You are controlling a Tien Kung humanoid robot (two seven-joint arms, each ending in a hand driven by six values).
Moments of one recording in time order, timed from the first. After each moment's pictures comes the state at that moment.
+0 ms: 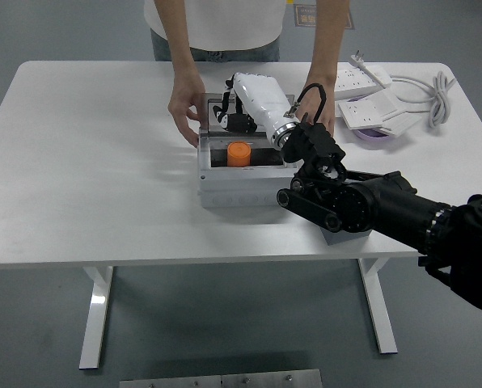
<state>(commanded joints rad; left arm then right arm) -0.10 0.20 -1.71 -0.41 1.65 0.01 0.65 1.09 -0.01 0.14 0.69 -1.37 -0.56 -0.09</state>
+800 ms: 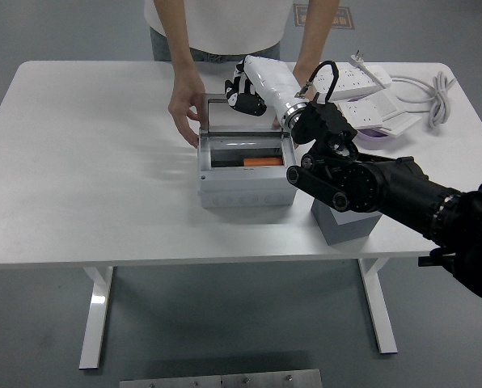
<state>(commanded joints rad) -0.11 0.20 -1.72 -0.41 1.66 0.00 0.65 1.13 -0.02 0.16 0.62 -1.32 -0.49 -0.03</state>
